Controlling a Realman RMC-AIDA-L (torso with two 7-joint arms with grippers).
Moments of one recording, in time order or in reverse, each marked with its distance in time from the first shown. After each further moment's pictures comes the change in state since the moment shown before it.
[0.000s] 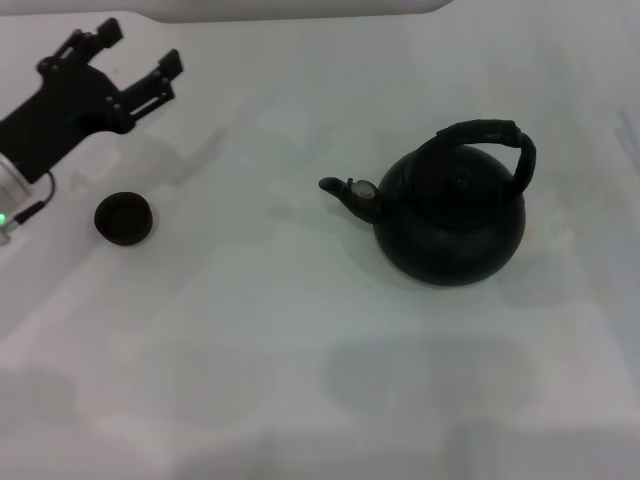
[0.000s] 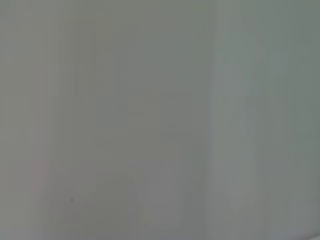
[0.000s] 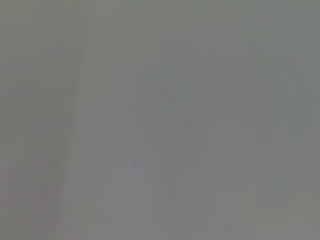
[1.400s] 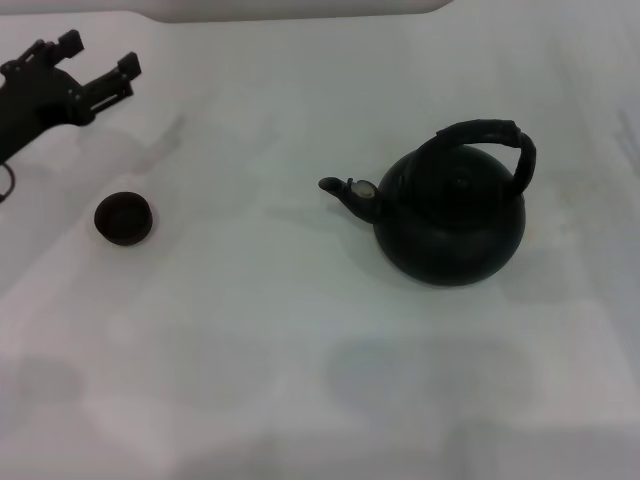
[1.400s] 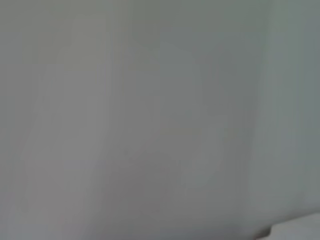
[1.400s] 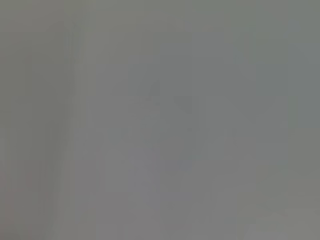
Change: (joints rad) left arm -0.032 -0.002 0.028 0.137 0.012 0.086 -0.173; right arm 0.005 0.000 0.000 0.005 0.000 0.057 -0.006
